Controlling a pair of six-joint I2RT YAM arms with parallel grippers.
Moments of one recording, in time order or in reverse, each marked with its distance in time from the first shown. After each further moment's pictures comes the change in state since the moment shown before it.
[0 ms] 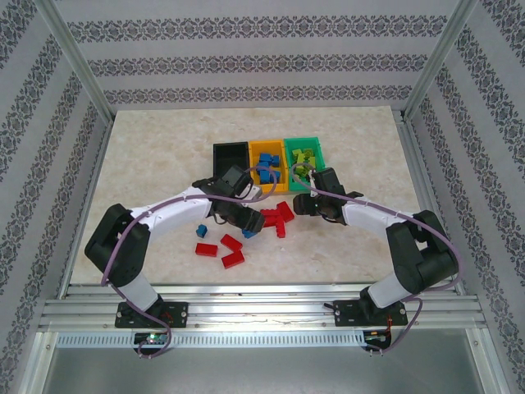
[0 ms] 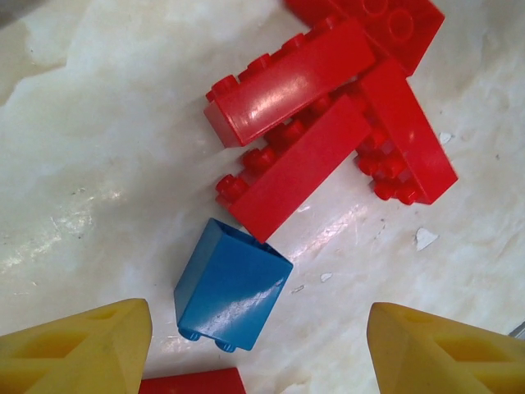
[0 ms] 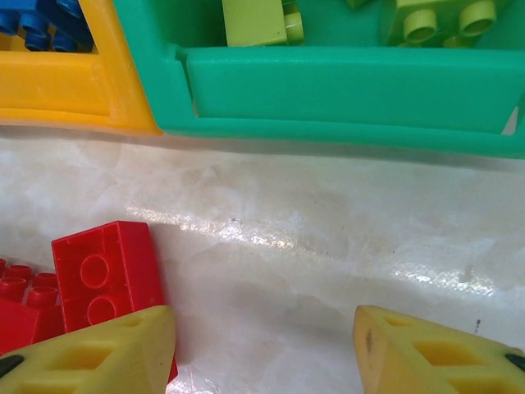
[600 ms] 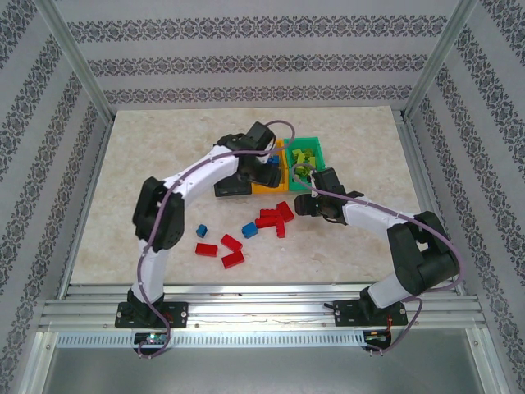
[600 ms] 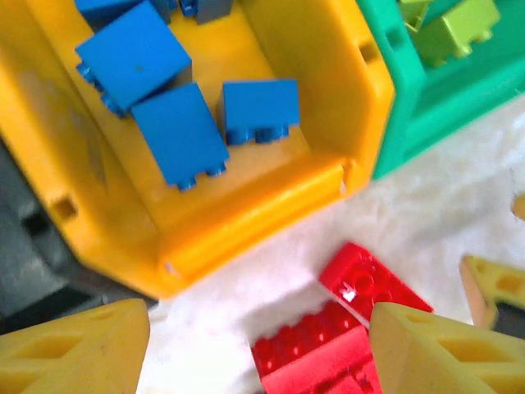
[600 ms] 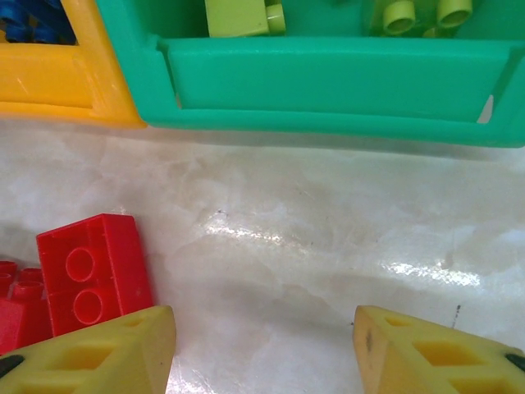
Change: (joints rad) left arm 0.054 0.357 0.637 -0.237 -0.131 -0.072; right arm 0.000 -0.011 0.006 -0.031 0.021 -0.003
